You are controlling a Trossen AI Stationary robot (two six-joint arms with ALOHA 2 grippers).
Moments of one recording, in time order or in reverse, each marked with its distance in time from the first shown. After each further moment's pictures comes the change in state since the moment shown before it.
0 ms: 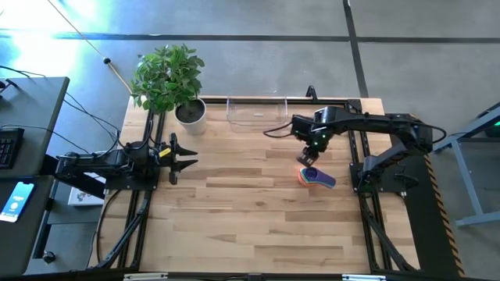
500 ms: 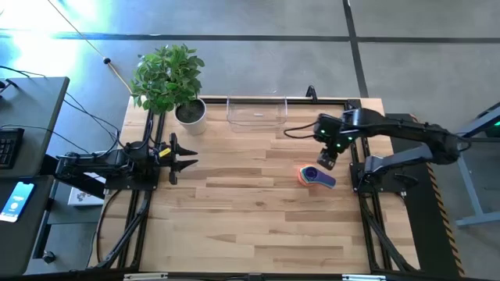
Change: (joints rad) left arm 0.000 0.000 0.000 0.000 0.000 -0.001; right arm 0.000 -0.291 -0.128 -0.020 0.000 -0.131
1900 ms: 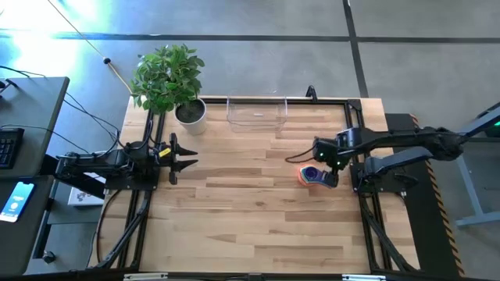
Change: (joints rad) left arm 0.000 0.000 0.000 0.000 0.000 0.000; right arm 0.168 -0.067 -0.279 0.148 -0.046 0.043
